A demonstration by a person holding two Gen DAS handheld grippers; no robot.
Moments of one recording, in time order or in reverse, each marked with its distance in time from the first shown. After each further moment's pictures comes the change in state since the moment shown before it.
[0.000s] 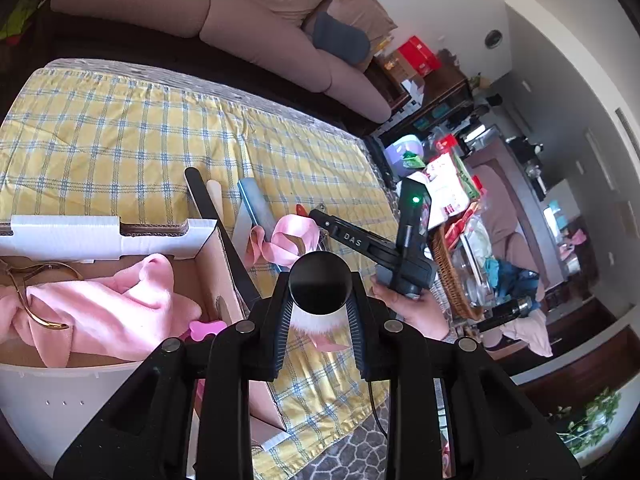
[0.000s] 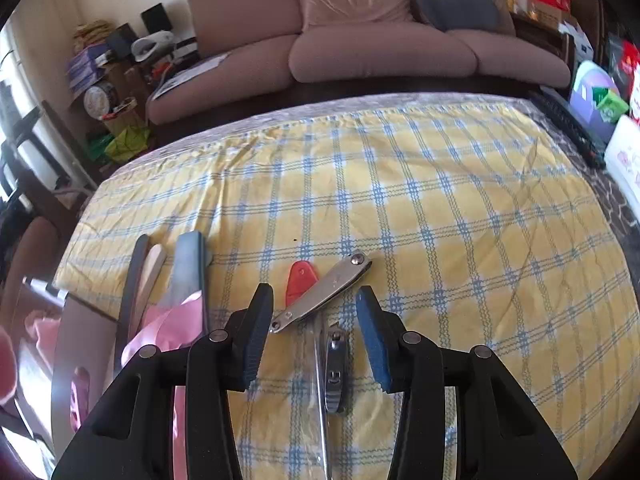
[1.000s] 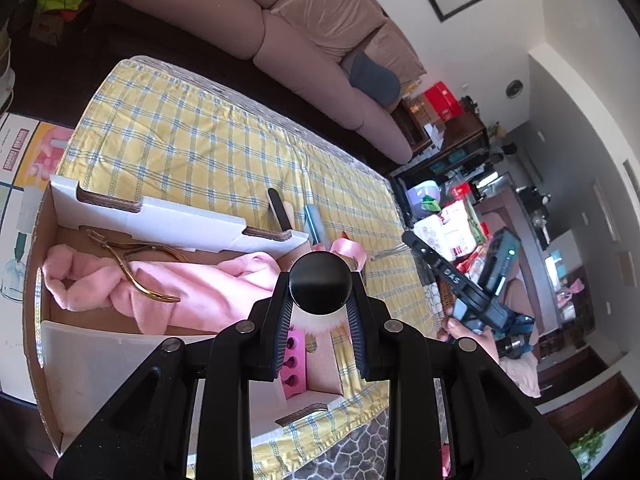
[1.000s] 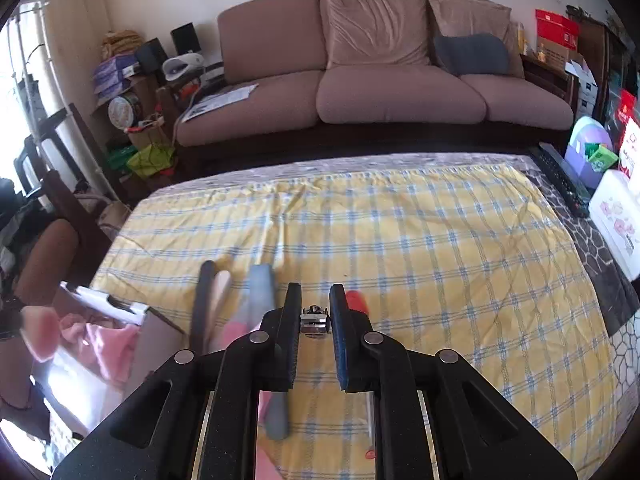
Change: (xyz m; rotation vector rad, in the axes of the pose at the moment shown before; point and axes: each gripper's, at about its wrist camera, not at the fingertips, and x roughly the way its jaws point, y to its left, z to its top) left arm -0.079 0.074 -0.014 -0.143 -0.121 0.023; right arm -0.100 0.065 -0.002 -0.143 -0.173 0.071
